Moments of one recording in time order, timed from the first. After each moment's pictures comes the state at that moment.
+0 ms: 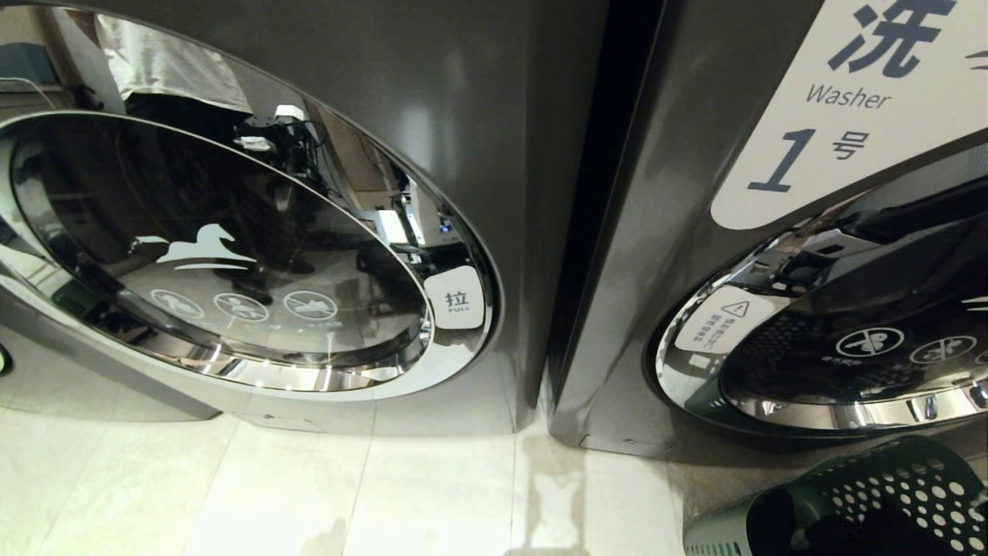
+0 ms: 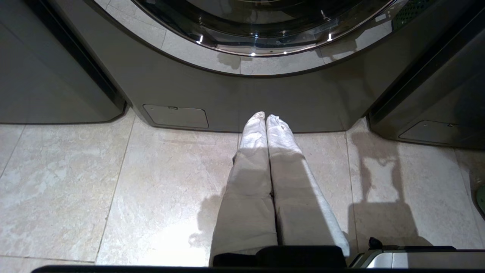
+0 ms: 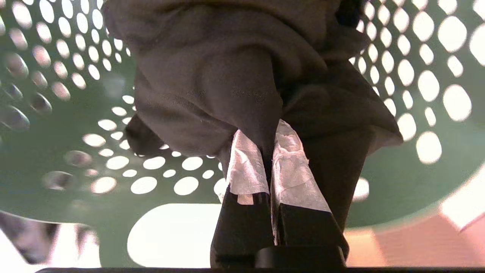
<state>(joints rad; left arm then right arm) -0.01 0.00 0.00 0.00 0.00 0.00 -1.00 2.10 -0.57 -0.27 0.46 -1.18</state>
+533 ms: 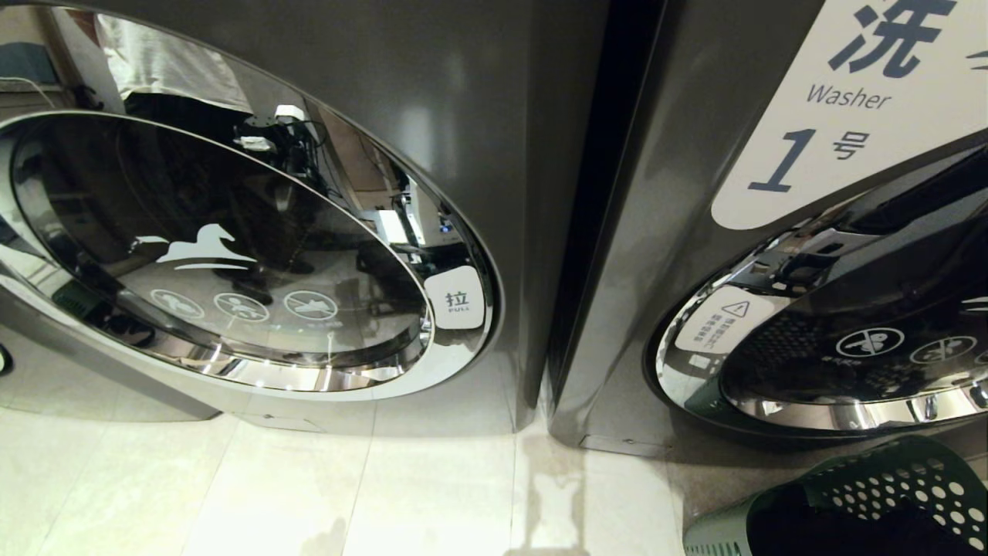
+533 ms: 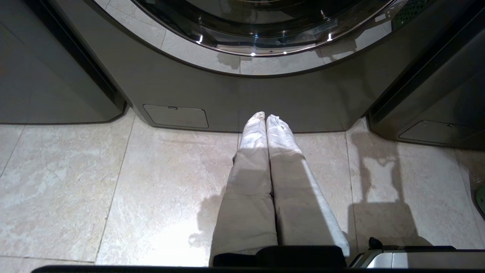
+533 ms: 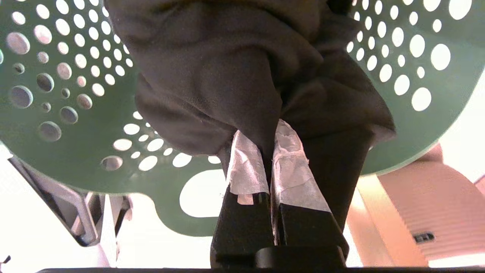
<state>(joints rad) -0.01 0.00 0.00 0.00 0.00 0.00 -0.98 1.88 -0.52 -0.13 0.39 -1.06</state>
